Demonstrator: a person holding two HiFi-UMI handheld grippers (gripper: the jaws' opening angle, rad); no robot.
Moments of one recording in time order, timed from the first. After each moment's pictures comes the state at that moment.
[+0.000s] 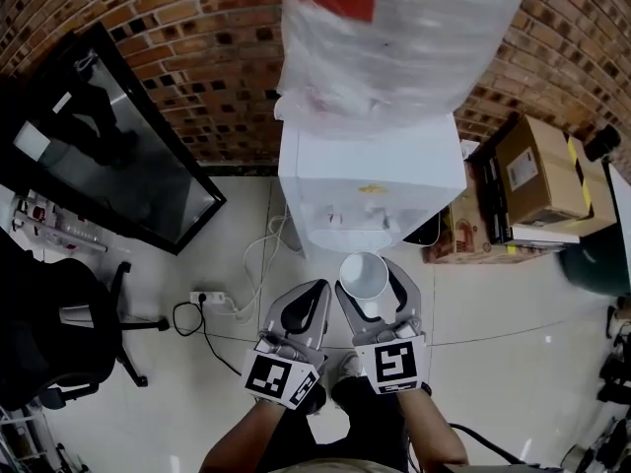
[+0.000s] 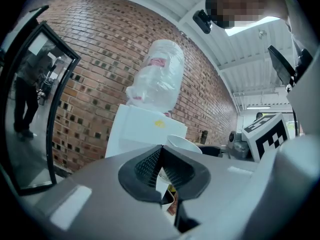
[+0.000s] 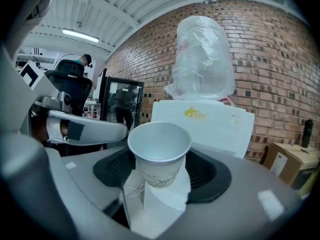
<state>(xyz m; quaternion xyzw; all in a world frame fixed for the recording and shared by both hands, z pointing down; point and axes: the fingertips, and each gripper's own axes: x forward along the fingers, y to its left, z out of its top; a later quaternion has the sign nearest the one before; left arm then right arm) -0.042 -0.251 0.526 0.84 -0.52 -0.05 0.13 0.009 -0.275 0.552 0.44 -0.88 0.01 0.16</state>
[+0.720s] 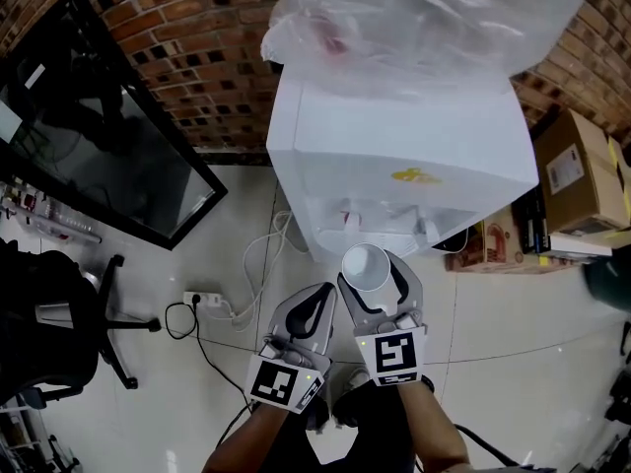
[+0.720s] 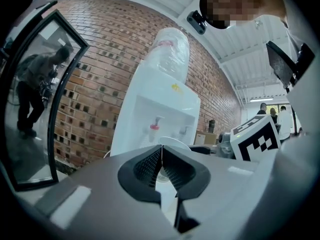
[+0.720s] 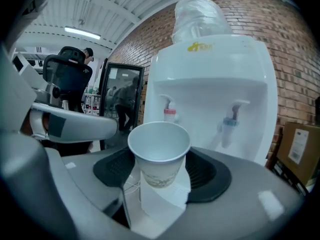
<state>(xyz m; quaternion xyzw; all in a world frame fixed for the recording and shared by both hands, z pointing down) -0.049 -0.283 0.651 0.84 -0.54 -0.03 0.11 -0.008 -0.327 0.691 0.42 -0.89 0.01 0.16</state>
